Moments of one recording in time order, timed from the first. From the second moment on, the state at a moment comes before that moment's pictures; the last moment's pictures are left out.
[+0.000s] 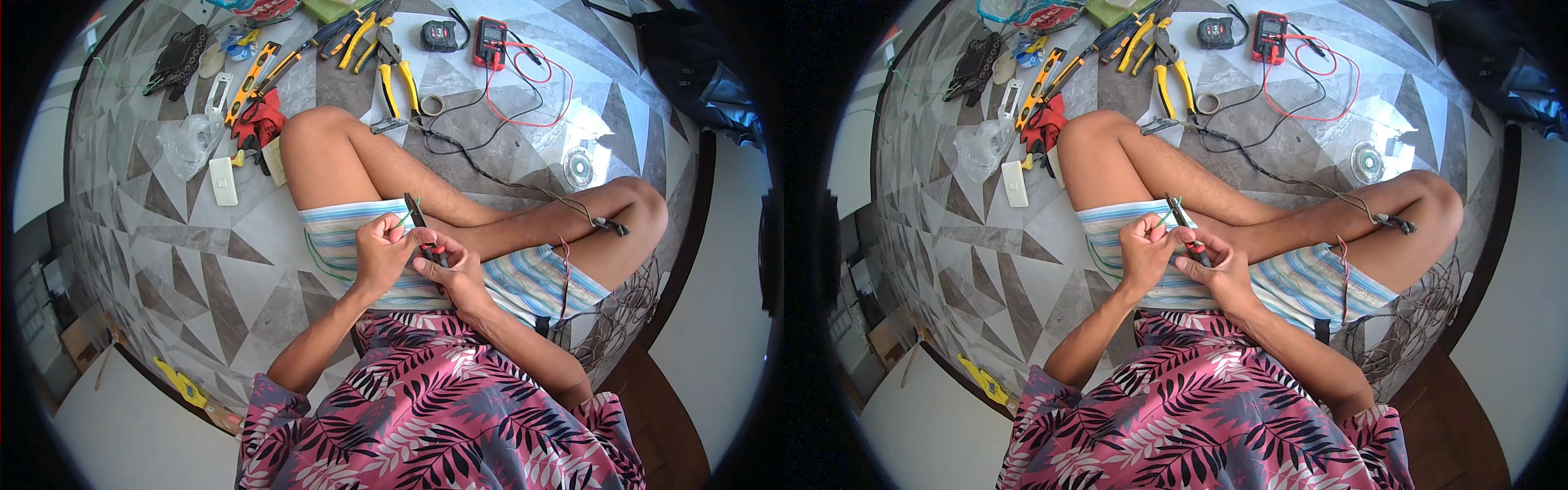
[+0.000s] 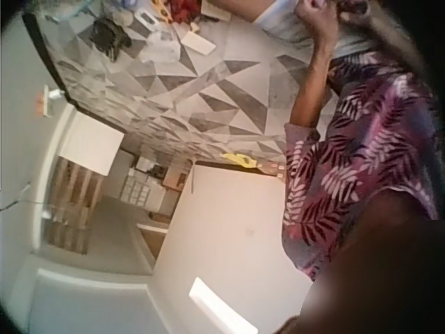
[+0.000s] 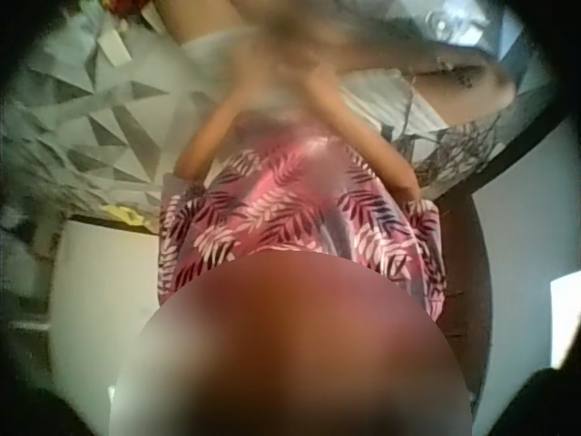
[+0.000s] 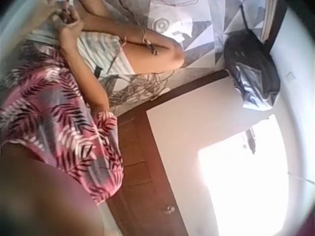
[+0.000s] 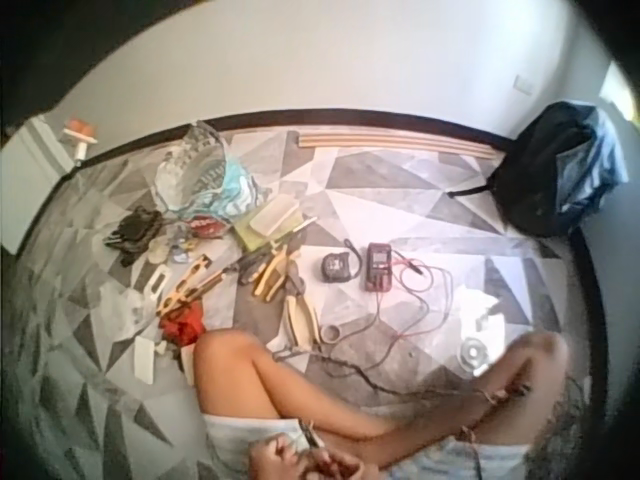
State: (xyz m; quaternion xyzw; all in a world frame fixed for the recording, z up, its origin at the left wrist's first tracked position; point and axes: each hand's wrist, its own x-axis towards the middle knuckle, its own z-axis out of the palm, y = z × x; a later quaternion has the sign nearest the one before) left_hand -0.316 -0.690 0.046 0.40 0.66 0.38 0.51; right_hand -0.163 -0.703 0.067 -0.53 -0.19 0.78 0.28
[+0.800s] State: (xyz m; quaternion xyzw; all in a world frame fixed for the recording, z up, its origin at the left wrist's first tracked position) left_hand -0.561 -0.604 0.015 0.74 0.65 0.10 0.11; right_hand -0.161 -0.689 0.095 -0.52 -0.42 0.70 0.26
